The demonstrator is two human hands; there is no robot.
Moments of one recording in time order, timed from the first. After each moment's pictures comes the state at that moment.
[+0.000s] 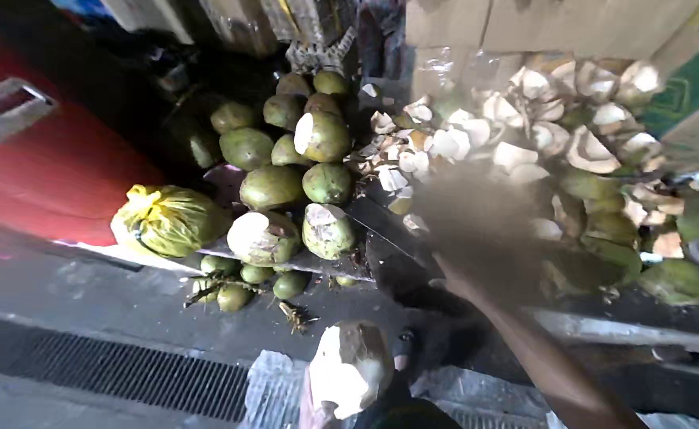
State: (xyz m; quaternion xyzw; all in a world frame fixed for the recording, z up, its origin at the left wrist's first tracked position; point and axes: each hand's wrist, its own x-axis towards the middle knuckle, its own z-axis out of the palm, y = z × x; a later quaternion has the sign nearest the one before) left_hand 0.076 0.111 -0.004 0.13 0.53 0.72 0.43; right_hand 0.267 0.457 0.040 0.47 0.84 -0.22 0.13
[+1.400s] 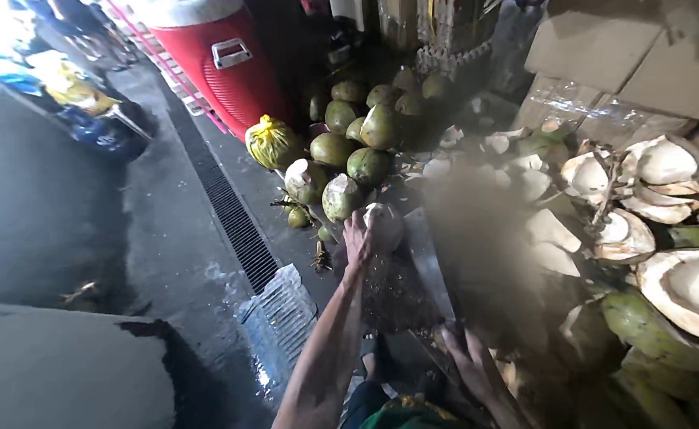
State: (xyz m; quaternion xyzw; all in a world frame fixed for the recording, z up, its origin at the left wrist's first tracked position) left_hand 0.161 0.473 0.043 0.13 0.89 0.44 0.03; right_hand 0.499 0.560 0.049 0.32 0.77 -0.56 -0.02
